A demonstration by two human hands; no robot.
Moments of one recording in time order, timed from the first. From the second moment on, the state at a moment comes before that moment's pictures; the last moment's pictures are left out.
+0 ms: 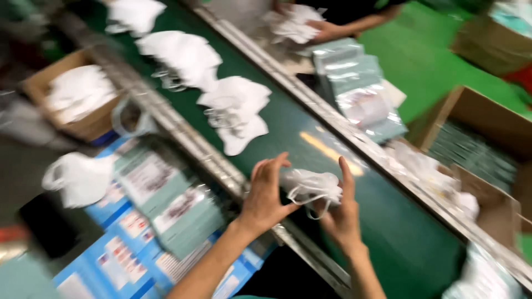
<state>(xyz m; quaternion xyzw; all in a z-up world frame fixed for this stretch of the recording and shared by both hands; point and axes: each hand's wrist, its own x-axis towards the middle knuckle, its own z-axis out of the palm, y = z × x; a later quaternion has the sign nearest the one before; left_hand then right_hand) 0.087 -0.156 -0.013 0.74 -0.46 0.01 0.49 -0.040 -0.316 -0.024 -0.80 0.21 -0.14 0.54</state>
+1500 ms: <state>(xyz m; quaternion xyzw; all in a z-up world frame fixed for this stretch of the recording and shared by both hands) 0.063 -0.161 -0.077 0.76 -0.42 -0.09 0.49 -0.075 -0.318 -0.083 -0.84 0.08 -0.24 0.48</state>
